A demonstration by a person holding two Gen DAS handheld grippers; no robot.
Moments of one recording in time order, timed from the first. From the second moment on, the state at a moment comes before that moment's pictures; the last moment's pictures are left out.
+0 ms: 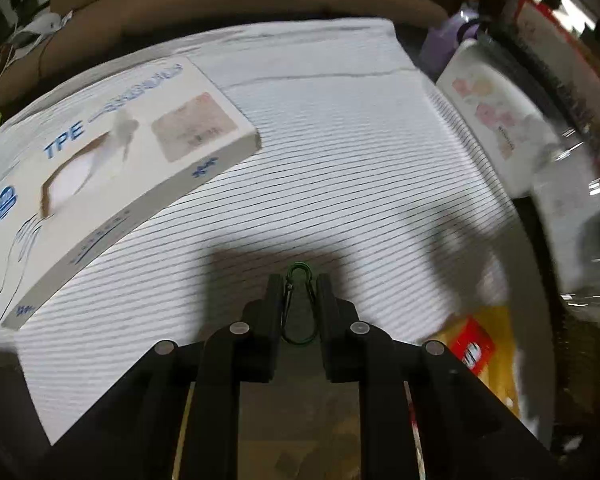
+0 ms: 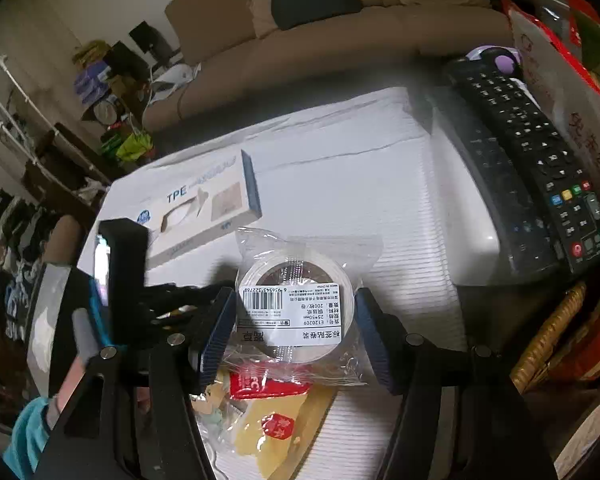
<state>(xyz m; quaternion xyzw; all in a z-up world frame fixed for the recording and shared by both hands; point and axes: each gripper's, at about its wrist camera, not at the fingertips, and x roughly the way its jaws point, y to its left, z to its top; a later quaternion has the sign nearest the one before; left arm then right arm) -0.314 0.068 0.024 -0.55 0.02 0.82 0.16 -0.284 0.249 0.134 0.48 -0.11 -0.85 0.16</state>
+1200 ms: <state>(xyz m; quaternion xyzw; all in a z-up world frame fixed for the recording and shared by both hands) -0.065 -0.357 0.135 -0.36 -0.29 0.89 -0.02 -0.204 -0.217 0.177 0.48 0.05 -0.78 0.40</state>
